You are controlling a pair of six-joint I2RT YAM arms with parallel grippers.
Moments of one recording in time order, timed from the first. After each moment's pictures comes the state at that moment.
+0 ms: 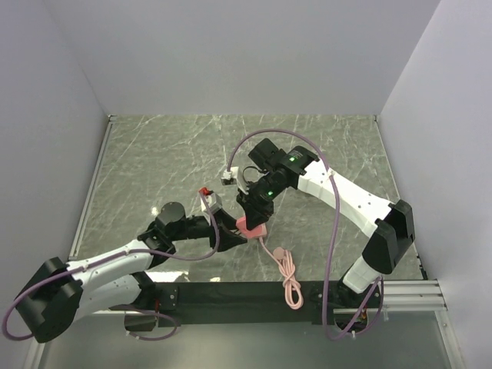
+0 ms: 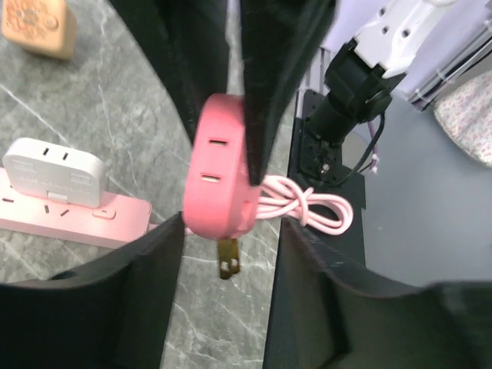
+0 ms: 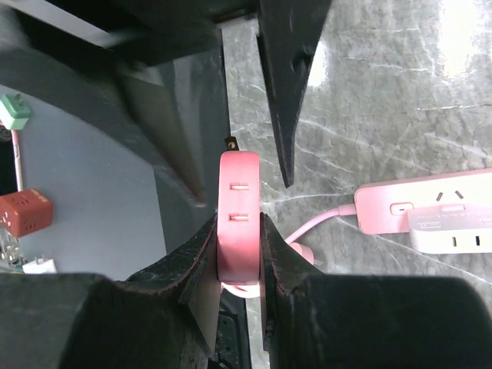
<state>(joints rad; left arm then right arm) -0.75 0.99 0.31 0.62 0.66 -0.32 0.79 1.61 1.51 -1.12 -0.70 -0.43</state>
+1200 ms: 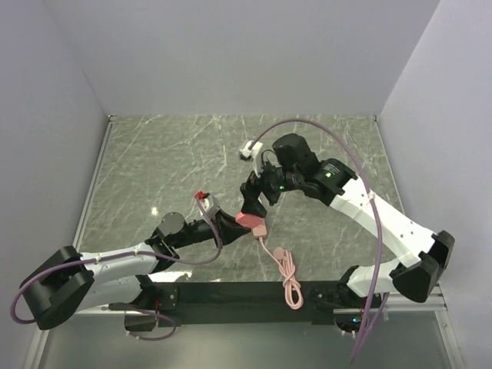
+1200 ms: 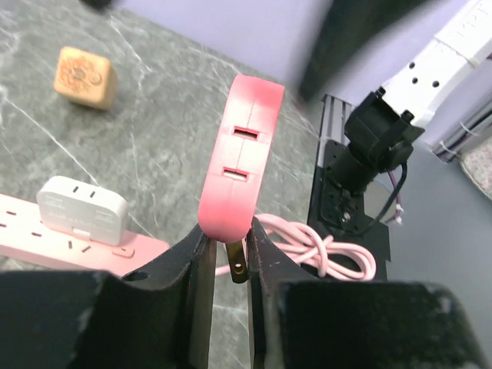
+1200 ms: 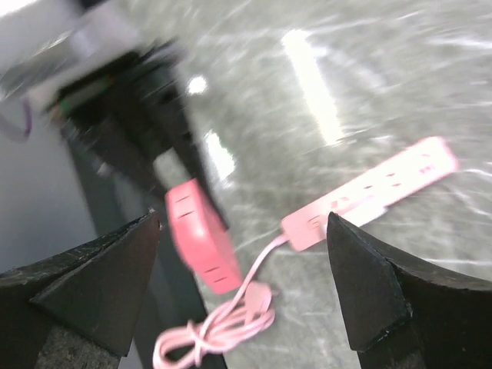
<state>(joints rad) -0.84 1.09 0.25 0.92 0.46 -0.36 0.79 1.35 1.40 -0.80 -0.45 -0.16</state>
